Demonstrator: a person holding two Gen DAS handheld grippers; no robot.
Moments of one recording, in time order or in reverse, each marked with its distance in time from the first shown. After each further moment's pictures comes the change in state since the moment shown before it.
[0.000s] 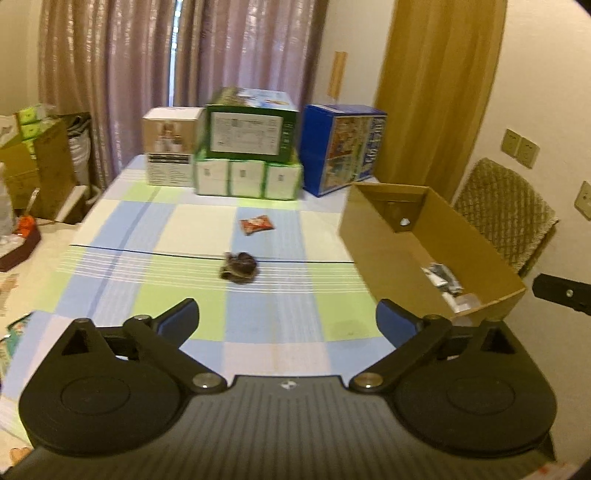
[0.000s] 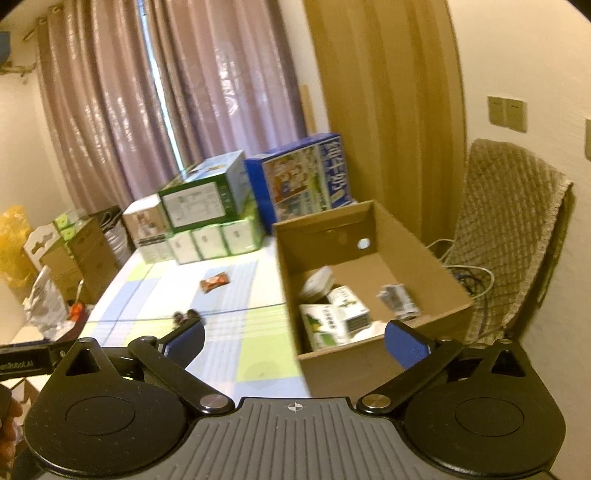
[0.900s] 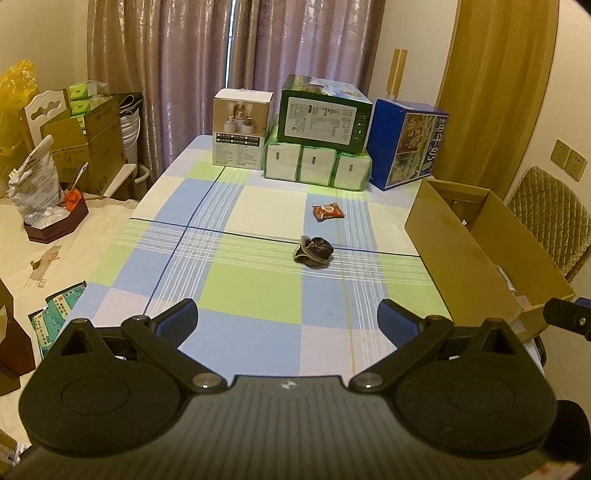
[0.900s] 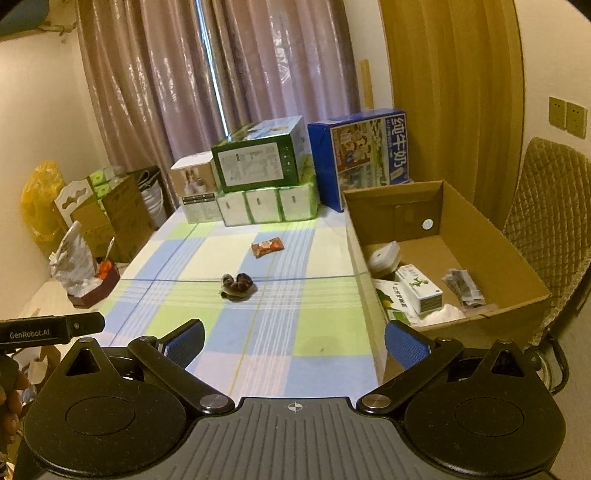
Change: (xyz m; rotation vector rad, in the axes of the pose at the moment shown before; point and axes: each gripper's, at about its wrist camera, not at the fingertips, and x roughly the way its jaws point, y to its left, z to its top) left arm -0.003 0.064 -0.015 -0.079 0.032 0.121; right arm 0.039 0.058 -0.022 -0.097 0.086 0.092
